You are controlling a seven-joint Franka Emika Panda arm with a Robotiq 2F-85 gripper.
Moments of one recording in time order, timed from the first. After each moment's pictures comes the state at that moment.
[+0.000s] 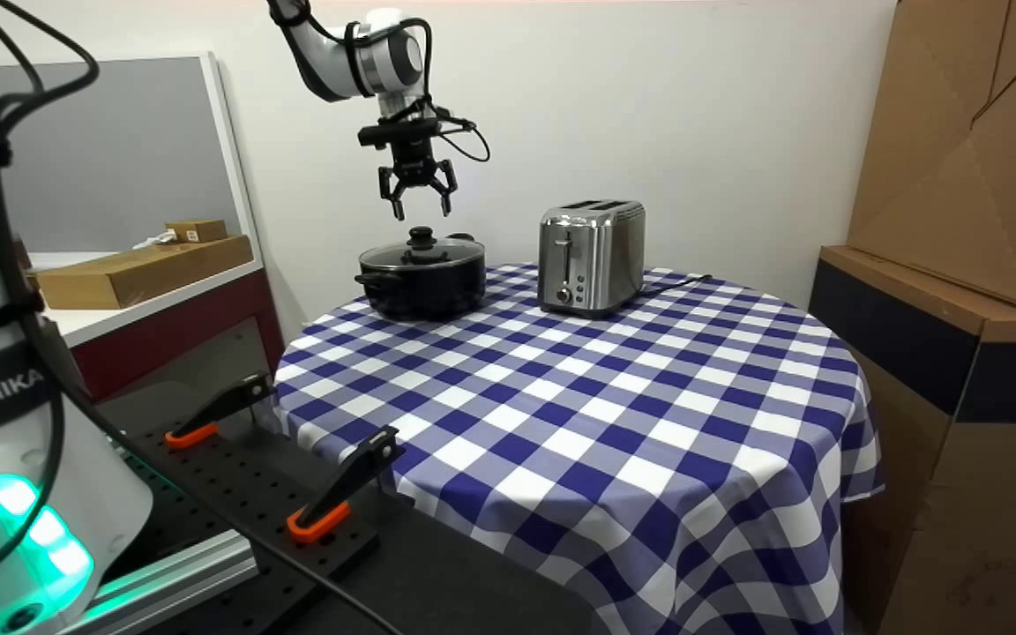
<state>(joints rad) 0.29 0.71 0.13 -1.48 -0.23 2.20 0.05</state>
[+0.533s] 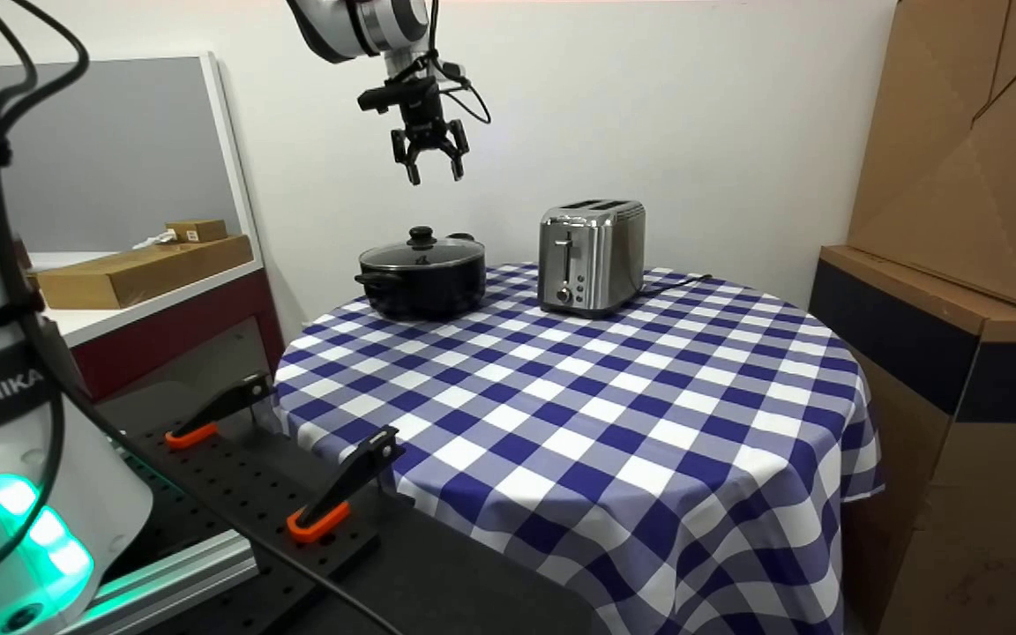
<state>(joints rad) 0.29 0.59 0.09 -1.52 -0.21 2.22 0.25</state>
